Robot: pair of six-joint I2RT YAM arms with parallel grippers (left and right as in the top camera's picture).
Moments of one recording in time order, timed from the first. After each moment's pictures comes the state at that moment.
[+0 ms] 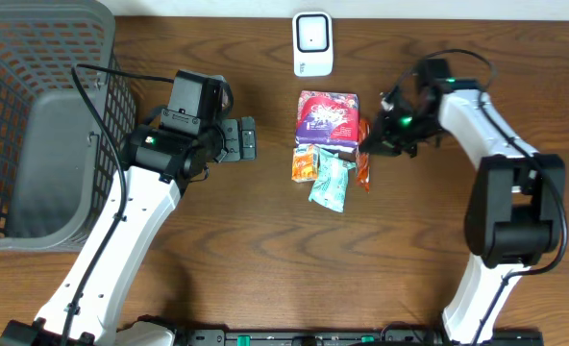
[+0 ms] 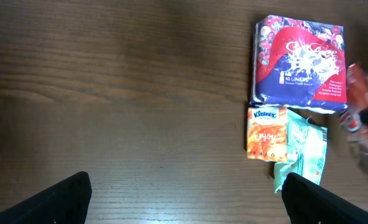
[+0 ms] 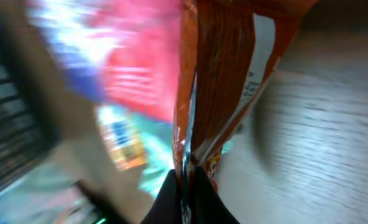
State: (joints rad) left arm -0.31 1.43 1.28 -0.85 0.02 -0.33; right arm 0.03 2.07 1.51 -0.96 -0.74 0.19
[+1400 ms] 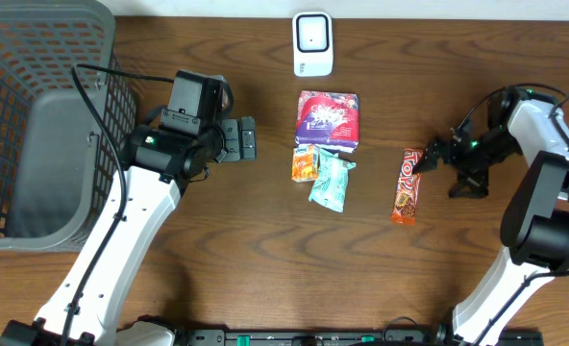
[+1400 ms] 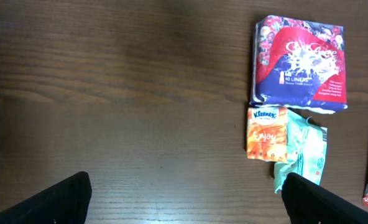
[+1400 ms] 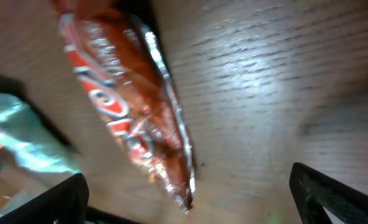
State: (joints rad) left arm -0.31 1.43 1.28 -0.85 0.02 -0.33; right arm -0.26 2.08 1.46 -1.24 -0.40 0.06
